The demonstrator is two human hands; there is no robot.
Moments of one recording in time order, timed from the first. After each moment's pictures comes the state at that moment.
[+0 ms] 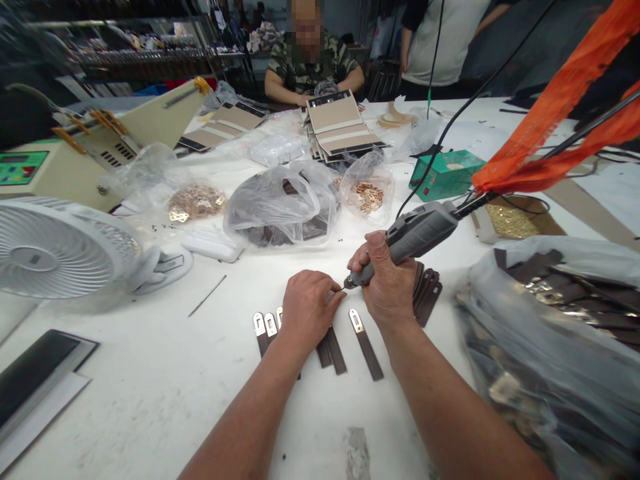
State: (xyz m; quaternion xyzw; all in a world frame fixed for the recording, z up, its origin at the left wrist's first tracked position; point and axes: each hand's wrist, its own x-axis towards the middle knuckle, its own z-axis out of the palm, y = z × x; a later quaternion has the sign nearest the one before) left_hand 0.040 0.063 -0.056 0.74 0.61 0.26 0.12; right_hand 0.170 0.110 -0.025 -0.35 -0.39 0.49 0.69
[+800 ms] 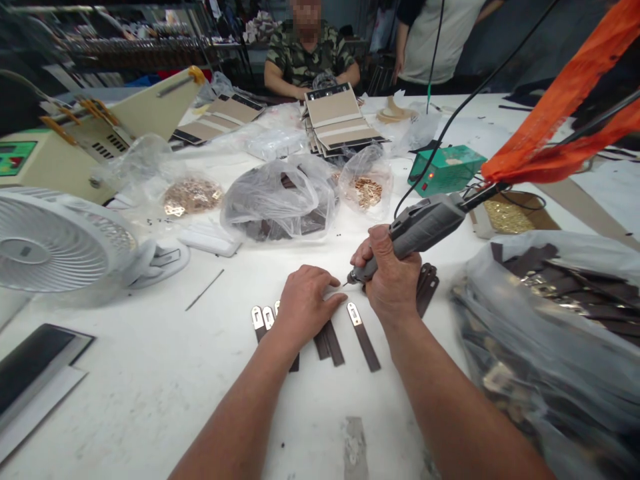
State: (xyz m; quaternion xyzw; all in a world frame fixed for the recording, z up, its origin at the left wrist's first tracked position) left_hand 0.034 0.061 -0.056 0.75 0.59 0.24 0.16; right_hand 0.176 0.107 -0.022 -0.35 -0.39 0.48 0.70
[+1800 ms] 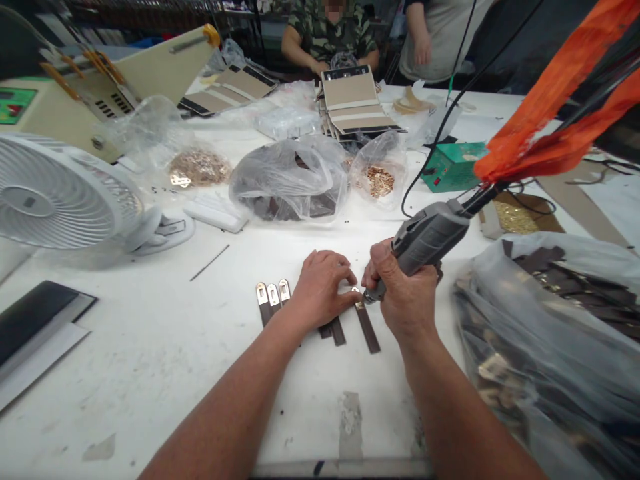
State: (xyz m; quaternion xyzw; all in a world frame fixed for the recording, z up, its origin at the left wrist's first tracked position) left_hand 0.048 0.055 -0.062 0.78 0.54 0.24 0.19; right_hand 0.193 0.058 -0.018 -0.42 -0.48 0.48 0.60
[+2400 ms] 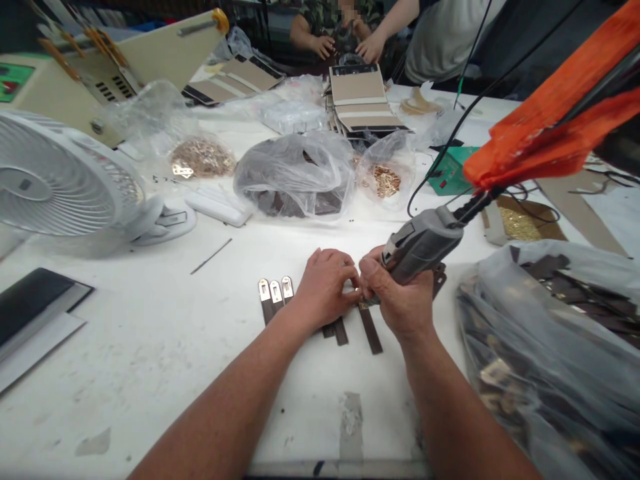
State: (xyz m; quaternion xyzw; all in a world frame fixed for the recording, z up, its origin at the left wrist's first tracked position) left_hand 0.048 0.057 -0.069 0.78 0.54 0.25 0.19; right_hand 0.197 0.058 -0.029 -0.41 -0.58 0.47 0.53
